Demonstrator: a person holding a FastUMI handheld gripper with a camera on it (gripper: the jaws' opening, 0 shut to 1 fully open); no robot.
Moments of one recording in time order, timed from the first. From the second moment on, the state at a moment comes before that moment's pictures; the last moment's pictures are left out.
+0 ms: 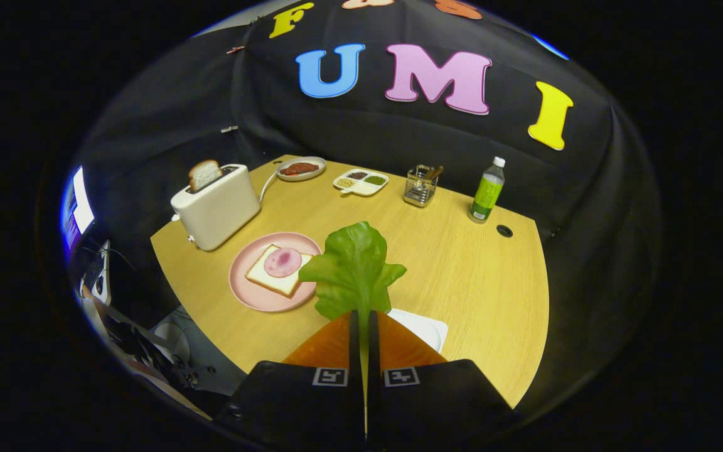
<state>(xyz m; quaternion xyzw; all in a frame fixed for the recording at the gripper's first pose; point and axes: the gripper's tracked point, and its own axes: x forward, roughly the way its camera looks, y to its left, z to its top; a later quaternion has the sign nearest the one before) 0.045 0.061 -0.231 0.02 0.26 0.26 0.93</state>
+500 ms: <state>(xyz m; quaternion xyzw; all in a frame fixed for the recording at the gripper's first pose) 0.042 0.187 -0.181 -0.01 0.22 0.36 0.91</state>
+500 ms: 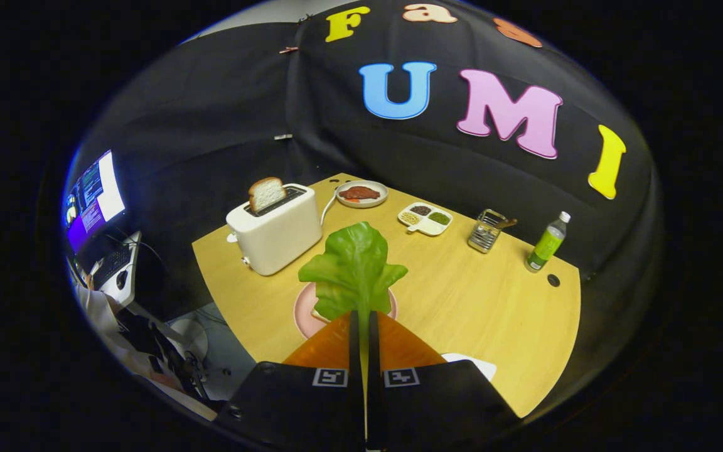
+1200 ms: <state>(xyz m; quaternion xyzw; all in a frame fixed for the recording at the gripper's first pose) 0.108 0.280 -0.278 -0.06 0.33 0.35 0.87</state>
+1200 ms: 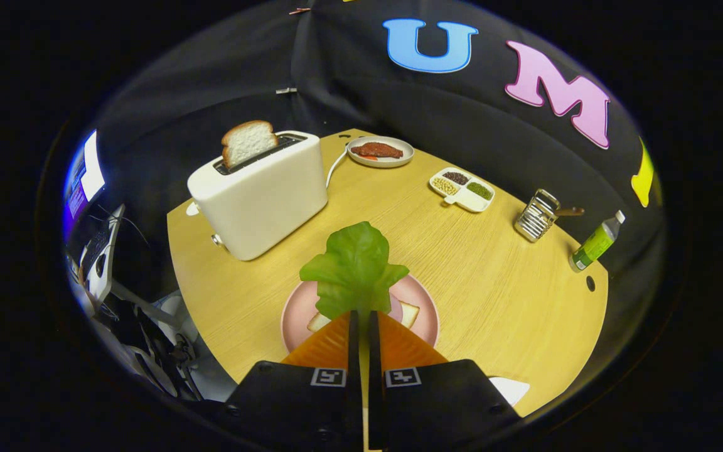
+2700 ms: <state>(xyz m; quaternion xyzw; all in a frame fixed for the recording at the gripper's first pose) 0.073 0.423 0.019 0.02 0.02 0.41 0.91</state>
